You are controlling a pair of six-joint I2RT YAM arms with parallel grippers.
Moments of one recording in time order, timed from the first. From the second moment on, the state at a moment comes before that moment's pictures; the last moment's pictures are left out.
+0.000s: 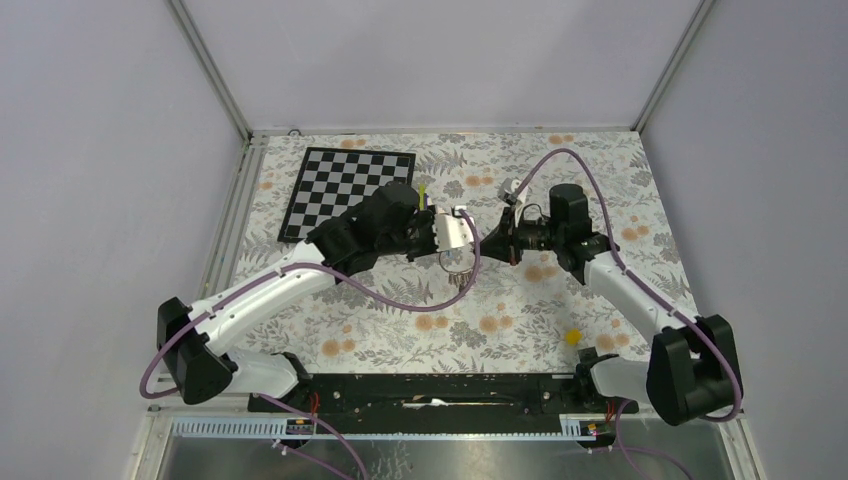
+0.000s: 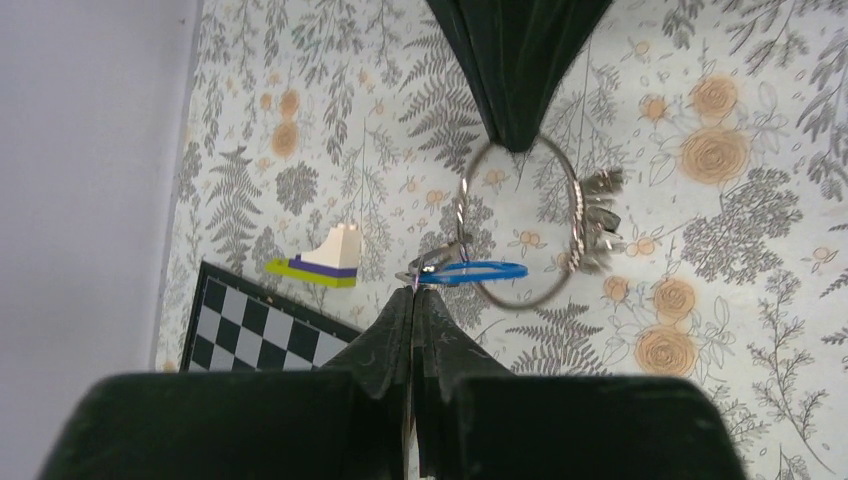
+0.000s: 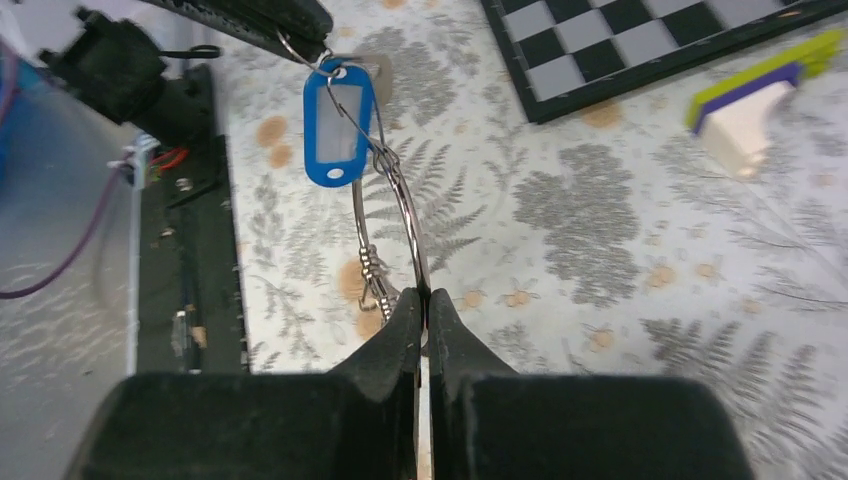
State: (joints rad) left arm -0.89 1.33 1.26 -0.50 0.15 0.64; right arm 0.31 1.27 0.75 0.02 -1.02 -0.10
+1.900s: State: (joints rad) left arm -0.64 1.28 1.09 -0.07 -0.24 0.40; right arm 0.43 1.20 0.91 -0.36 -0.63 -0.28
